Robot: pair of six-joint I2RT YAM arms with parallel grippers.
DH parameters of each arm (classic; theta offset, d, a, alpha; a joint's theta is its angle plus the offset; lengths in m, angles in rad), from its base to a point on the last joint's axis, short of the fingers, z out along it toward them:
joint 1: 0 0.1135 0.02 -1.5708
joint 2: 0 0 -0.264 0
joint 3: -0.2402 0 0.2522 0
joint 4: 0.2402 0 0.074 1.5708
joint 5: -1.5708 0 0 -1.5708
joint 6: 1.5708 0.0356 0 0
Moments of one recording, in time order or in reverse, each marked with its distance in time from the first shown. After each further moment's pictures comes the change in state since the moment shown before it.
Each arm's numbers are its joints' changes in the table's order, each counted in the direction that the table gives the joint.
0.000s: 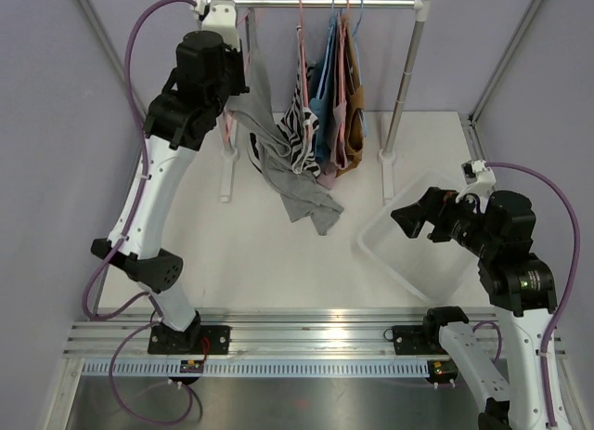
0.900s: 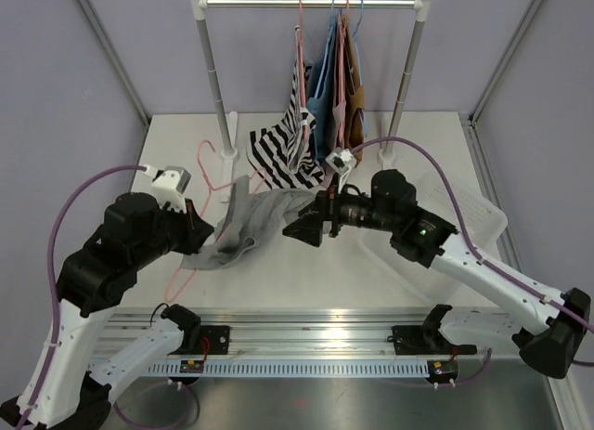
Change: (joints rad) left arm -0.015 -1.007 1.023 0.345 -0.349 -0.239; right arm 0.697 0.427 0.069 -0.740 0.078 0.192
